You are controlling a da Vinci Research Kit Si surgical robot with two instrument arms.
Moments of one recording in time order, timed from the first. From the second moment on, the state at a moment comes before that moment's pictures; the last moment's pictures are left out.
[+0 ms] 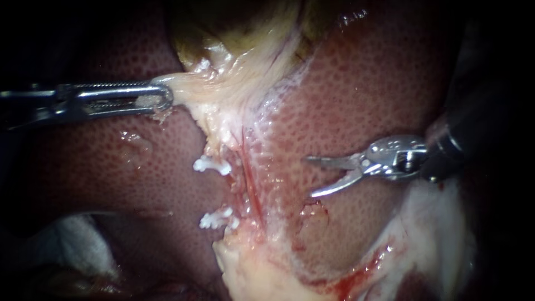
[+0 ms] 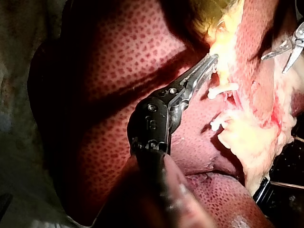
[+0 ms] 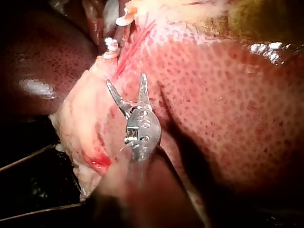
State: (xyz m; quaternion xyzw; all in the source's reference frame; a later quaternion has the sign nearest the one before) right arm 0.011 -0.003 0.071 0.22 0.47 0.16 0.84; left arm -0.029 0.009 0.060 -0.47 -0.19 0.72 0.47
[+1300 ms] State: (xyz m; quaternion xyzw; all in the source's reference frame) right arm 0.010 -0.003 0.069 0.20 0.48 0.14 0.85; left arm -0.040 0.006 0.070 -0.46 -0.21 0.74 0.44
